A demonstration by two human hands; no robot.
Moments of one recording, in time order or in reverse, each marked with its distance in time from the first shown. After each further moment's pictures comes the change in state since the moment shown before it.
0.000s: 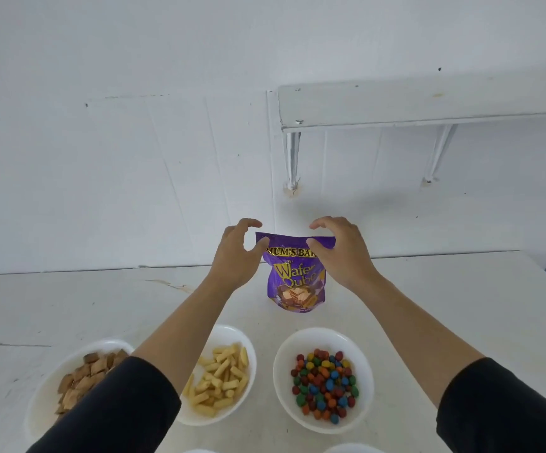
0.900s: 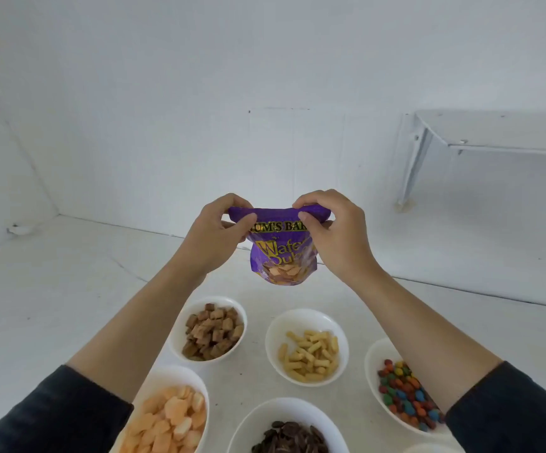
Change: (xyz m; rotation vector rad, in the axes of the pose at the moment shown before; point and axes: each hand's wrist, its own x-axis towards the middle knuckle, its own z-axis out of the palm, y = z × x) left_hand -0.134 -0.015 -0.214 -0.144 0.283 0.007; right_hand -0.051 -0.205 0.071 0.459 -0.009 -0.476
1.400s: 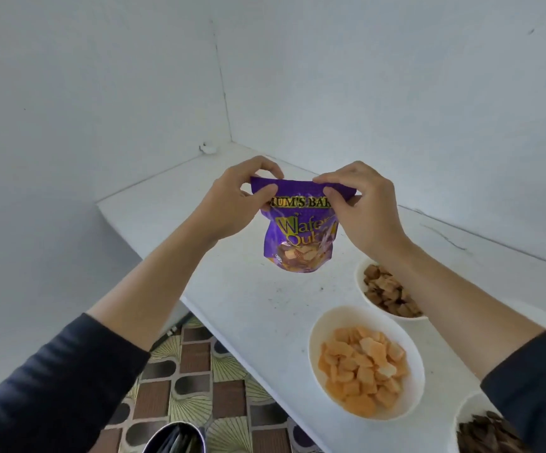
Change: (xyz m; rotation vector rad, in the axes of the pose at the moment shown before) left_hand -0.100 -0.121 -0.267 0.248 0.198 -0.143; right_hand -0.049 -0.112 0.278 0.180 -0.324 -0.153
